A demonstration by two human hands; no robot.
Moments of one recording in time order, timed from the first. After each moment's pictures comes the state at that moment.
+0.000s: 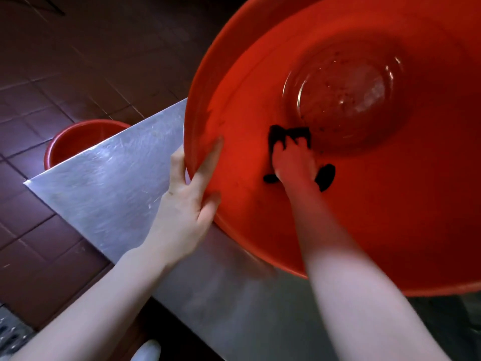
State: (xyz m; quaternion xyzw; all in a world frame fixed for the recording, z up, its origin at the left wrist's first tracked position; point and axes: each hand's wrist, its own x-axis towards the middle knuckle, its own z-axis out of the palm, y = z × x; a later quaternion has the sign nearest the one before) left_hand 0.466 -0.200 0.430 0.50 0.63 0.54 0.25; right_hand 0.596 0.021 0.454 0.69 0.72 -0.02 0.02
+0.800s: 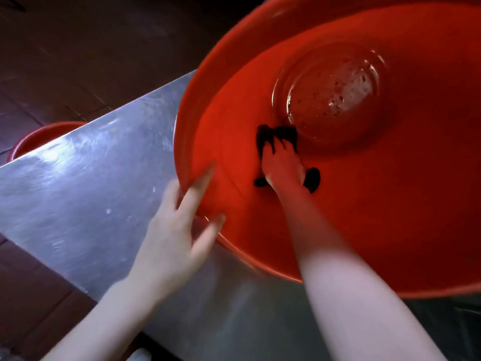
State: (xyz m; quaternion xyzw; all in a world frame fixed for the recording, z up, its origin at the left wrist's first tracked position) left_hand 0.504 -0.202 0.428 0.51 0.59 0.58 0.23; right_hand 0.627 0.011 0.461 0.67 0.74 -0.05 0.02
